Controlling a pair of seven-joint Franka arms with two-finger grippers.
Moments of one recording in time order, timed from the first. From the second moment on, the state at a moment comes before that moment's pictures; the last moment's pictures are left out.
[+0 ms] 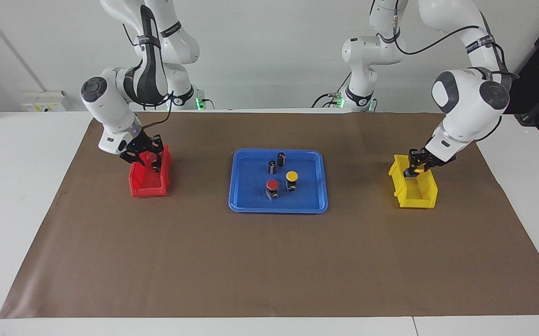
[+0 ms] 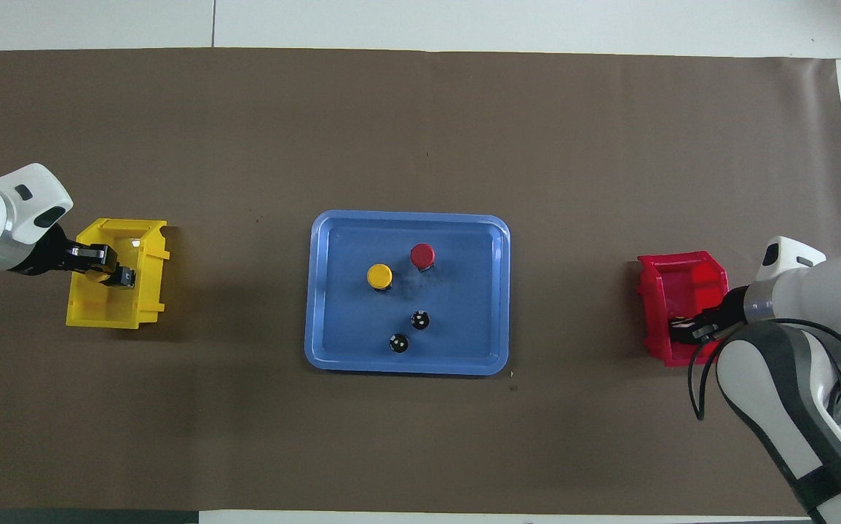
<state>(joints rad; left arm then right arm) -0.08 0.02 0.09 -2.10 -0.02 2.02 0.16 -0.14 -0.15 0.05 -2.43 0.10 2.19 -0.55</state>
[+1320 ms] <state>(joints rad) -0.03 0.00 0.09 -2.24 -0.02 2.17 0.22 0.42 0.21 0.07 -1.73 0.10 2.08 0.45</state>
